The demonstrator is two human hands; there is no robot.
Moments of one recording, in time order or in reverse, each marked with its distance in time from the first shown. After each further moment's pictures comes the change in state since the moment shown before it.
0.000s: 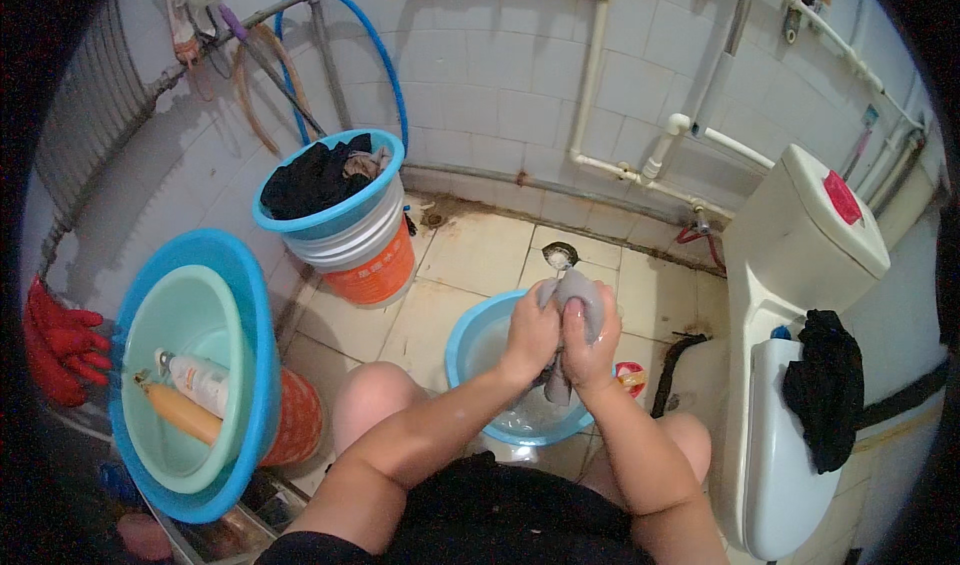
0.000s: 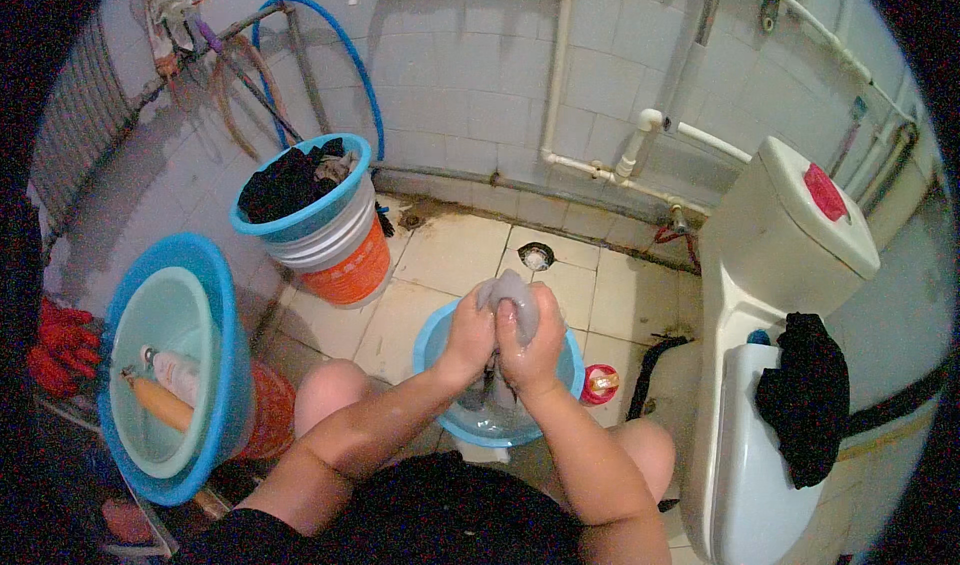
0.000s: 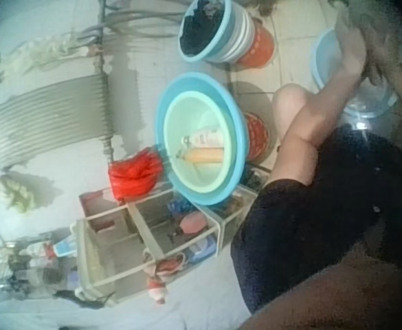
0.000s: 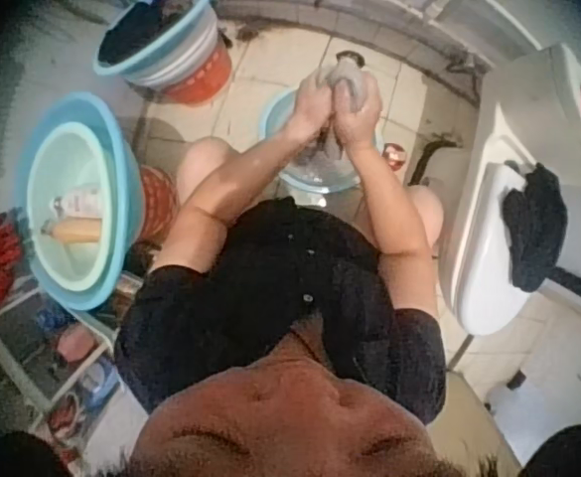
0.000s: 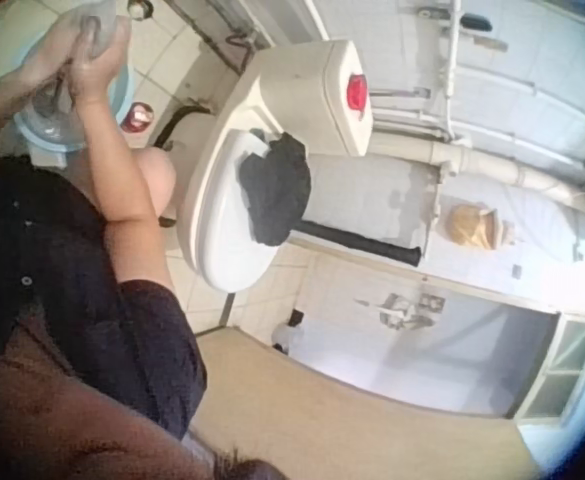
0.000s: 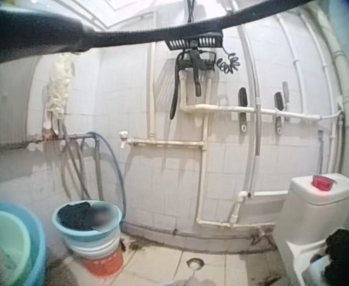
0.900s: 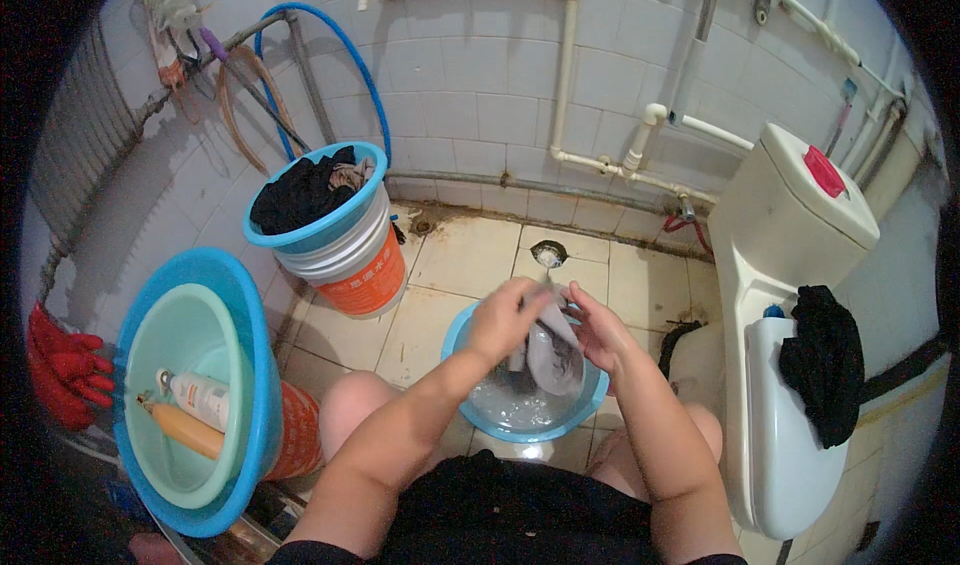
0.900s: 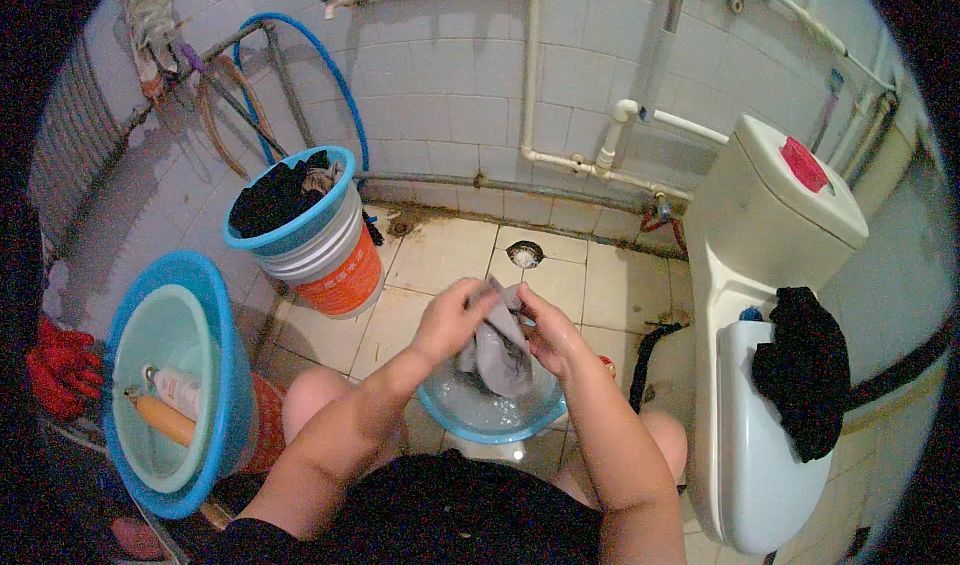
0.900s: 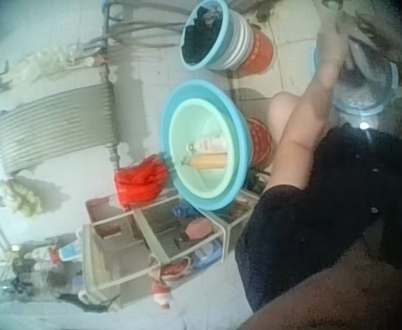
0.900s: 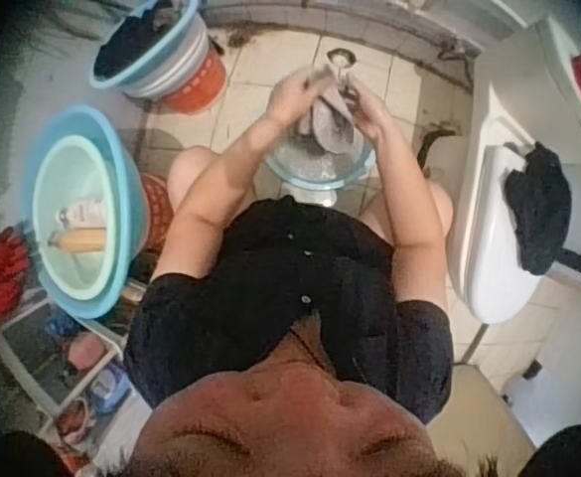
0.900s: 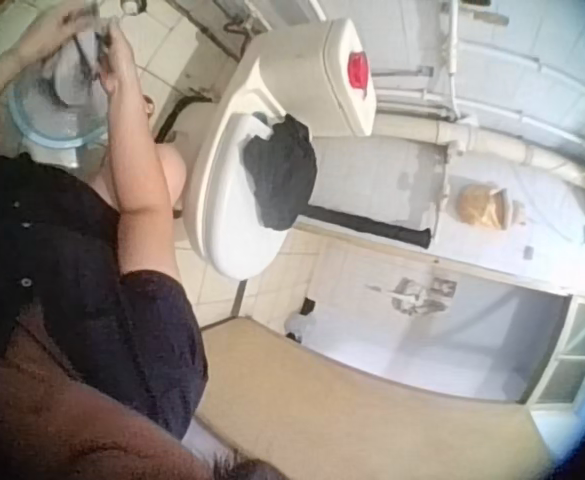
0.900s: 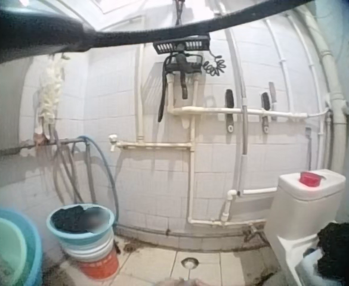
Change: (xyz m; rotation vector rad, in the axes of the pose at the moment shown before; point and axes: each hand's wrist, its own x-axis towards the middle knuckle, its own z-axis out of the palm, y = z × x) left_hand 0.012 -0.021 -0.032 0.548 -0.216 0.158; right_hand 0.014 0.052 -0.038 0.559 -0.392 1.094
